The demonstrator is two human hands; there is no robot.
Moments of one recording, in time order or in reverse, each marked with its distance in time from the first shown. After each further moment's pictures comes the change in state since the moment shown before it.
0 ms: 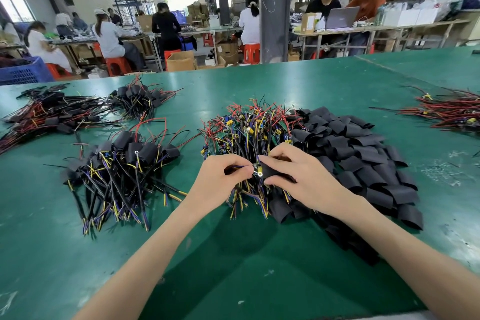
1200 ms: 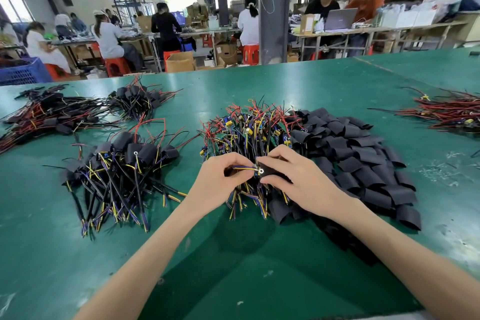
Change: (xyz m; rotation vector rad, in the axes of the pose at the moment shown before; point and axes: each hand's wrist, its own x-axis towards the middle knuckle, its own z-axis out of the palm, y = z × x) left_hand 0.001 -0.004 0.002 -0.037 -0.020 0.005; right_hand 0.001 -0.010 -0.001 0.022 -0.035 0.106
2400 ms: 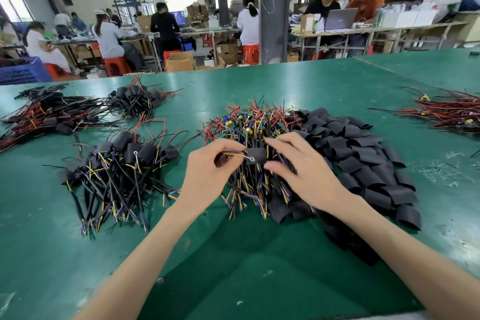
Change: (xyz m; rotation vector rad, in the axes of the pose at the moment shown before) left_hand 0.000 0.012 -0.008 0.045 0.263 0.129; right_hand 0.005 0.008 -0.001 -0.009 0.198 0.036
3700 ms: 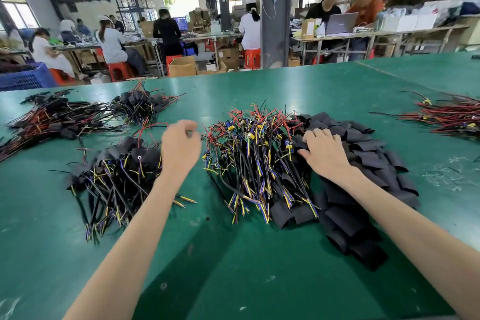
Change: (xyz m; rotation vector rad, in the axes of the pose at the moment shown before) left_hand 0.063 -0.044 -0.033 0.429 0.239 -0.255; right_hand 0.029 0.097 0.014 -0.656 -0.268 0.419
